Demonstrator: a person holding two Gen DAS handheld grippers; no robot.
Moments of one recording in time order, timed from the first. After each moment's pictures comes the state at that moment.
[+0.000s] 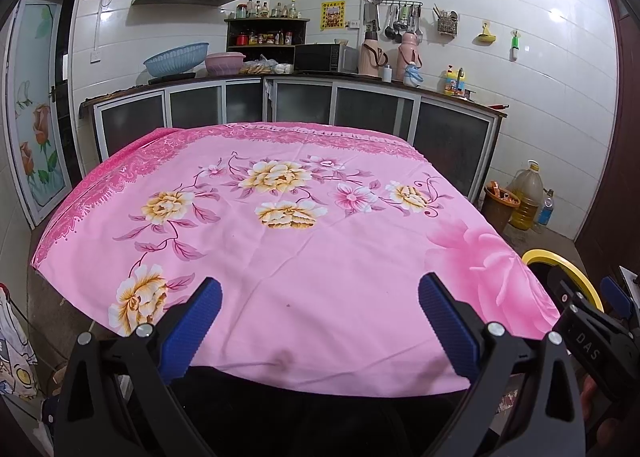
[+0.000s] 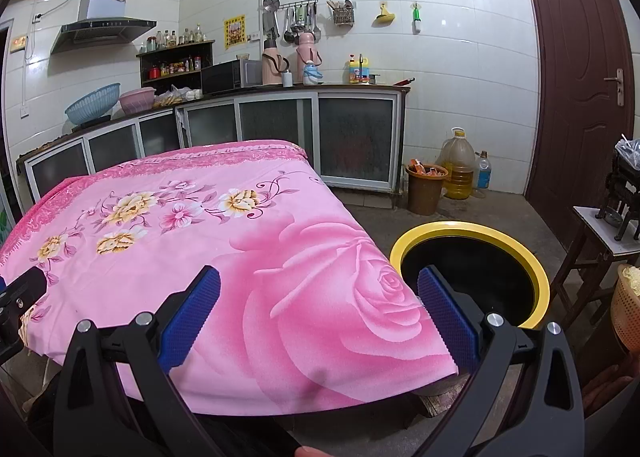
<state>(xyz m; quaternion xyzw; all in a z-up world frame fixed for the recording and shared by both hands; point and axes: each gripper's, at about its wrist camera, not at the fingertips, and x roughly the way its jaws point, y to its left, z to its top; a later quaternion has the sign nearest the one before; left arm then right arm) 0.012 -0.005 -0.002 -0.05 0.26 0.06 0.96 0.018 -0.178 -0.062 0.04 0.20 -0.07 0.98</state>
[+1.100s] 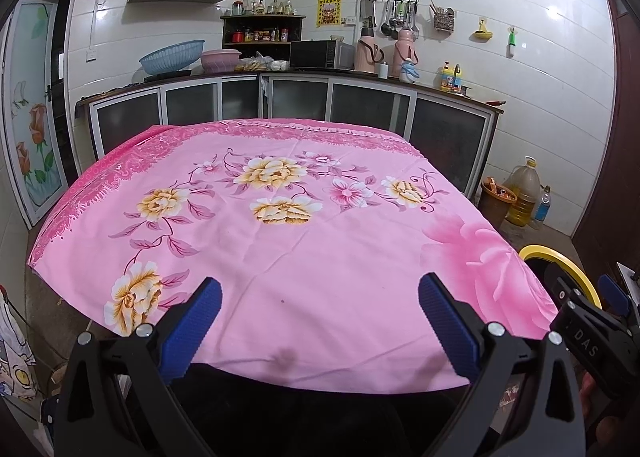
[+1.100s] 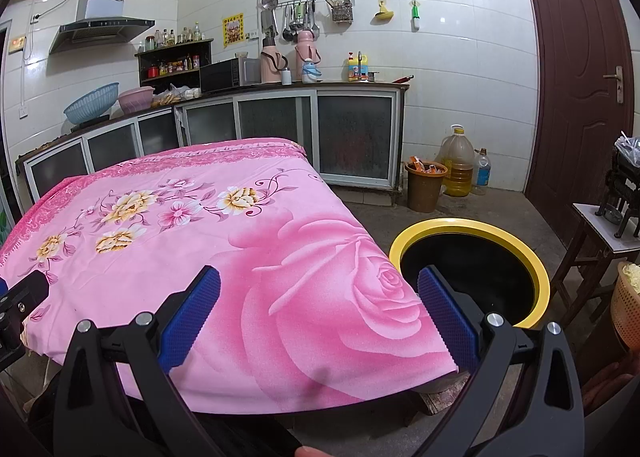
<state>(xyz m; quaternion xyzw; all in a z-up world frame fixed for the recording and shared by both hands) 0.016 -0.003 -0.006 -0.05 0.26 0.05 0.96 0.018 -0.179 -0.064 0.04 0.20 -0.07 0.98</state>
